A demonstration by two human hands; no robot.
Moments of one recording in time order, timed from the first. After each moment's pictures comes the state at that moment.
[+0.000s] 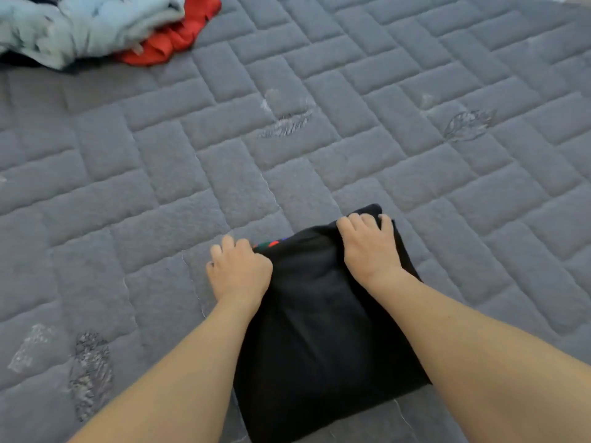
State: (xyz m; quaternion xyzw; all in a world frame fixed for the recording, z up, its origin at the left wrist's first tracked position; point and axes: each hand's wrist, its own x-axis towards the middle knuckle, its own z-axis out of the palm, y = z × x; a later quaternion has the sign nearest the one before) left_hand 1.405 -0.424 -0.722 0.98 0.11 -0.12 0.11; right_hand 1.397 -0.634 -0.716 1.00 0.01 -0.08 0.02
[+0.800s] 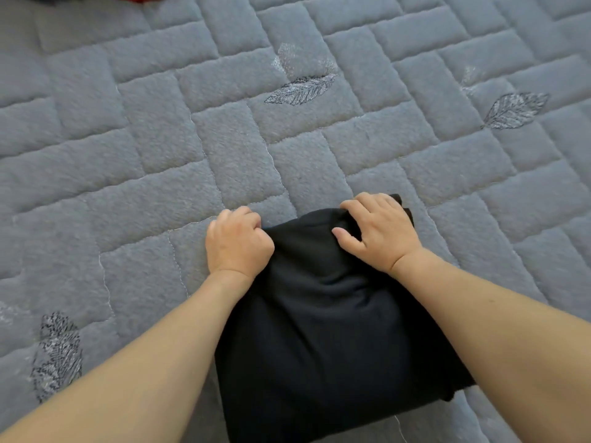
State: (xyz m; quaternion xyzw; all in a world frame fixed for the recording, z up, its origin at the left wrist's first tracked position) left_hand 1.432 -0.417 -0.766 0.98 0.01 0.00 0.21; right_hand 1.430 -0.662 -0.758 0.98 0.15 0.00 -0.08
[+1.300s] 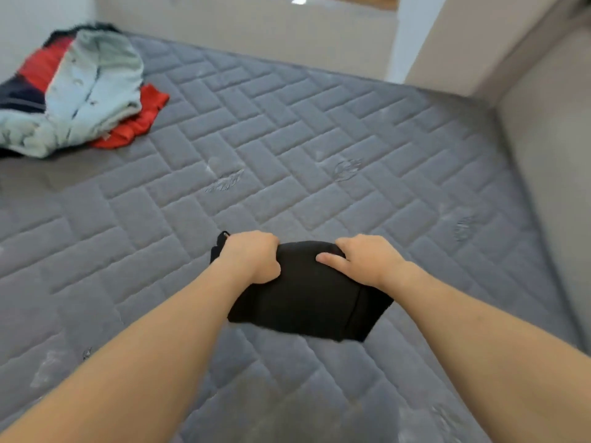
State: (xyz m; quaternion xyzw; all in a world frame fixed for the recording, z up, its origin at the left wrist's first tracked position) left_hand 1.374 -0.514 -0.481 0.92 -0.32 -0.25 0.02; right_hand 1.286 -0.728 -0.477 0.98 0.01 -0.18 -0.04
